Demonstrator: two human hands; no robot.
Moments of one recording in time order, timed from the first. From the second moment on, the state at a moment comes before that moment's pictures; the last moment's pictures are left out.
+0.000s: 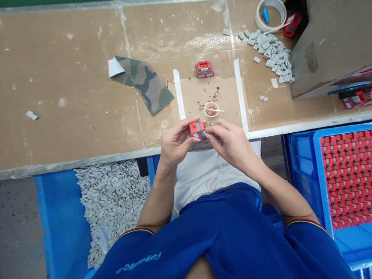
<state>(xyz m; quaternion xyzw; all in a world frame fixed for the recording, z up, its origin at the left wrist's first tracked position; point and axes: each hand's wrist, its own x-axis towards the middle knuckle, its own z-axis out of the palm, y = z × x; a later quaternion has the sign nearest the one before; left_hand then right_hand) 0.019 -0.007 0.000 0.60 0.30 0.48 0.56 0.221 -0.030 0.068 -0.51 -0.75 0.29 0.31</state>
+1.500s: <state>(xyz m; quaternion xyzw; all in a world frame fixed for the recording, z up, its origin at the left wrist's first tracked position) 0.010 -0.005 0.011 0.65 0.29 0.44 0.55 0.200 -0.051 0.057 -0.52 -0.72 0.28 0.36</state>
